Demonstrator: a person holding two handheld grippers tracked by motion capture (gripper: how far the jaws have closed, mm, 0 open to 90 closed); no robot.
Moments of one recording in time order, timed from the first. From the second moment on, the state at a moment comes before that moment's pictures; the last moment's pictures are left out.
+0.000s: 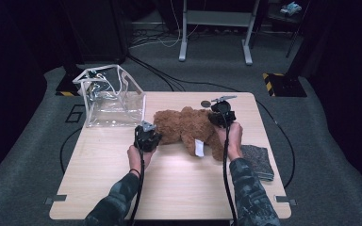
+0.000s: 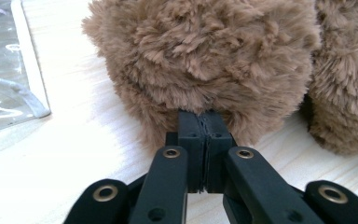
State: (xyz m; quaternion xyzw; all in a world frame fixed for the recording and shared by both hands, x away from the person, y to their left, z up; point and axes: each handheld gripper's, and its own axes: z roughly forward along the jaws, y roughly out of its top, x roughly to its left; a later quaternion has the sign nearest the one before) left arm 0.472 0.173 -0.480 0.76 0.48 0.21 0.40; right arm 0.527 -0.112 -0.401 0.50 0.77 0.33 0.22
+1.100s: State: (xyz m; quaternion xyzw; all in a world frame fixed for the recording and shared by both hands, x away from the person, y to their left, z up) left arm 0.470 0.173 -0.487 0.75 0.49 0.18 0.41; right arm 0.520 -0.110 -0.396 0.49 0.77 0.33 0.24
